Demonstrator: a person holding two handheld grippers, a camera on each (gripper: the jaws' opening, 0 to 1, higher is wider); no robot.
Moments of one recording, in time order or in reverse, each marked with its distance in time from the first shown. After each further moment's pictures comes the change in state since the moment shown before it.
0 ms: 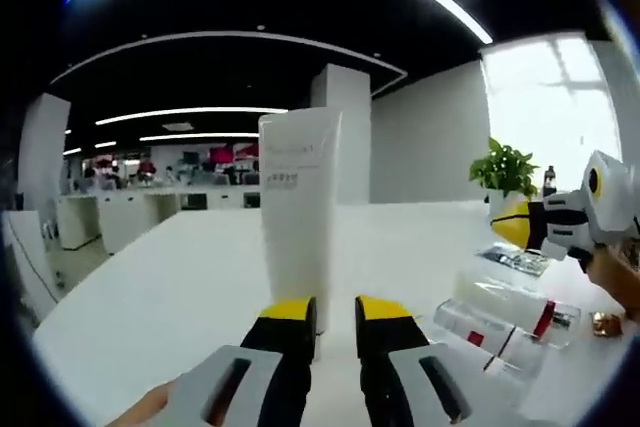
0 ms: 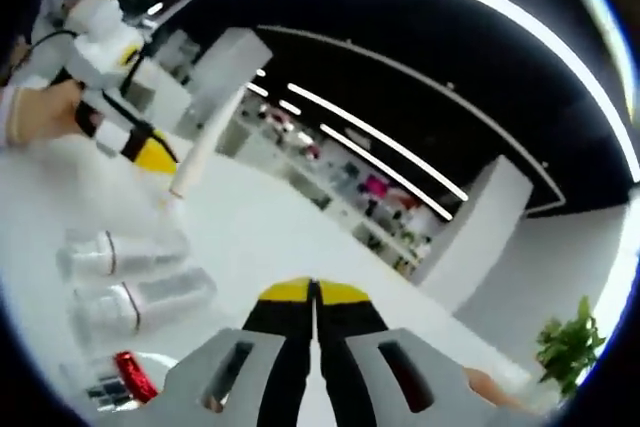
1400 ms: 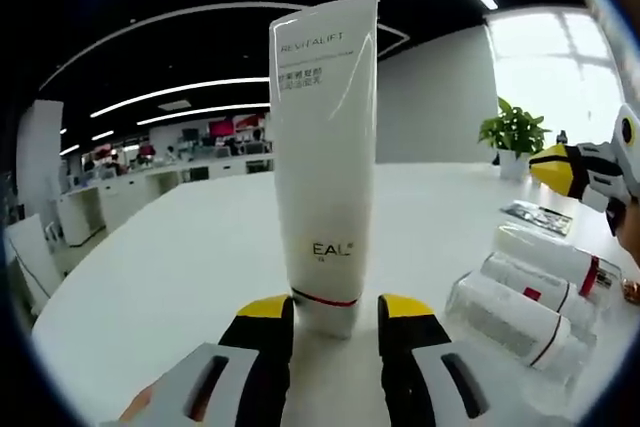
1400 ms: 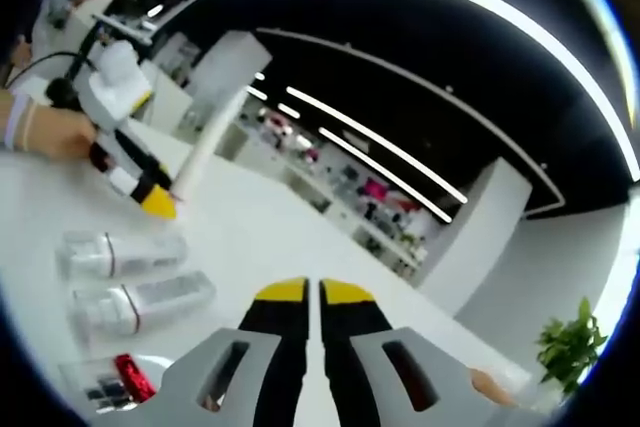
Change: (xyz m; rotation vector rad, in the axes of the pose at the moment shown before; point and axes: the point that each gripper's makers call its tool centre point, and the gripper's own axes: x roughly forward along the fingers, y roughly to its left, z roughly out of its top) left arm 0.036 0.020 -0.046 0.049 0.167 0.013; right arm 0.001 0.000 0.001 0.011 -0.009 0.003
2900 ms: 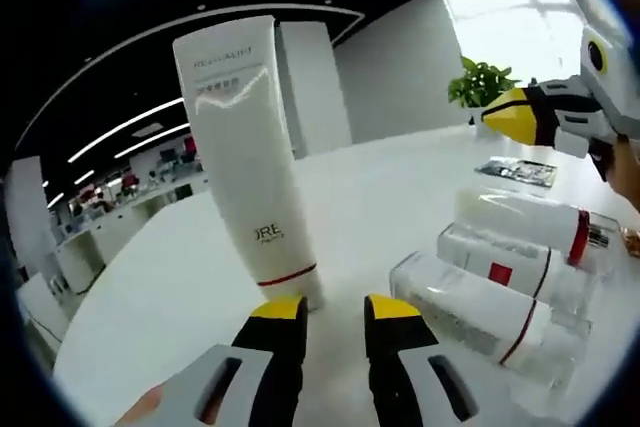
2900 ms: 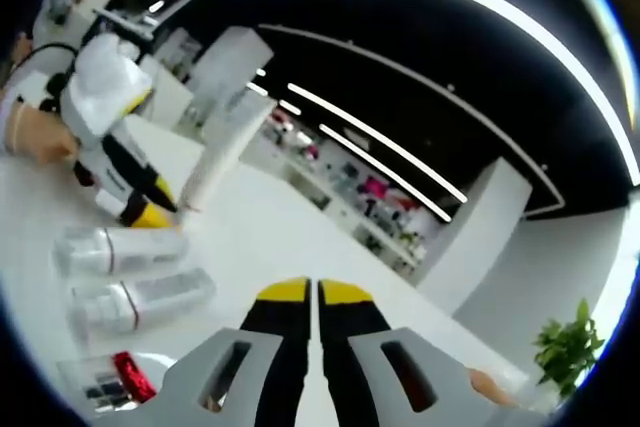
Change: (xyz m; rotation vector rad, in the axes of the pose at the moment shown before) left arm -0.002 -0.040 -0.006 0.181 0.038 -0.027; right arm 0.000 0.000 -0.002 -0.009 0.012 0.001
